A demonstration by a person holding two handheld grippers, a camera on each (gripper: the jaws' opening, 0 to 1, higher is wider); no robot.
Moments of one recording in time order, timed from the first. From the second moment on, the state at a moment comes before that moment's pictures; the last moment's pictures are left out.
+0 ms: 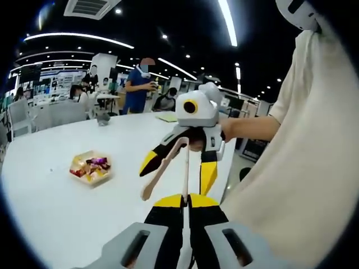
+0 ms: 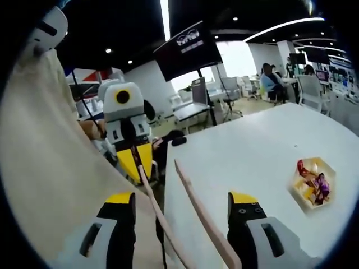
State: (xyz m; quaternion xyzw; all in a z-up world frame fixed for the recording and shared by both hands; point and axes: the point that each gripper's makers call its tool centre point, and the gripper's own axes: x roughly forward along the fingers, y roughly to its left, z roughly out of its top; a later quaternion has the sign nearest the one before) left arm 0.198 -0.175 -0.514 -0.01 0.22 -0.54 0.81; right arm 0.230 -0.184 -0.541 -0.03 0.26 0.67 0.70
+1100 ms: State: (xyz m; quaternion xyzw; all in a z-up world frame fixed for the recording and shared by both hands) left arm 0.195 -0.171 -0.518 -0.02 0.23 -0.54 0.81; right arm 0.238 -0.221 -0.531 -0.08 0.26 0.65 0.71
